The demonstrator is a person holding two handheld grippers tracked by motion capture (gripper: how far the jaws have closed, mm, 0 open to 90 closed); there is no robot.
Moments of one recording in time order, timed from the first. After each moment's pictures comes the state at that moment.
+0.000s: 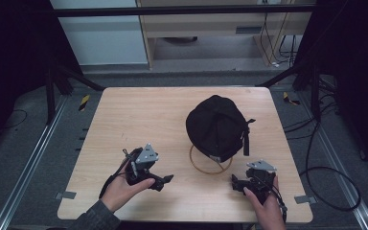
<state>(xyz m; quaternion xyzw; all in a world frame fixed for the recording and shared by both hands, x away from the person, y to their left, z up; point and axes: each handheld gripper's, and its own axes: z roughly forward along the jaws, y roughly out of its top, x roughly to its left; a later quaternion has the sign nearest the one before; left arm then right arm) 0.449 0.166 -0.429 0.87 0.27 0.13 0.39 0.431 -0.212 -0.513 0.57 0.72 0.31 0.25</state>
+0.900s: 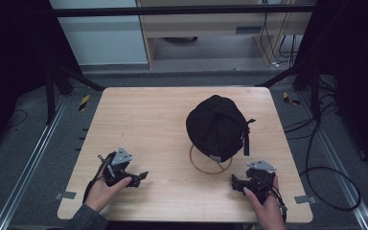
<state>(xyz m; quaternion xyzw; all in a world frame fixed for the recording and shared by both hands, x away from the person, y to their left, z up) 0.467 0.247 -0.475 0.84 0.35 0.18 0.37 0.431 -0.212 -0.513 0.57 0.72 0.31 0.25</state>
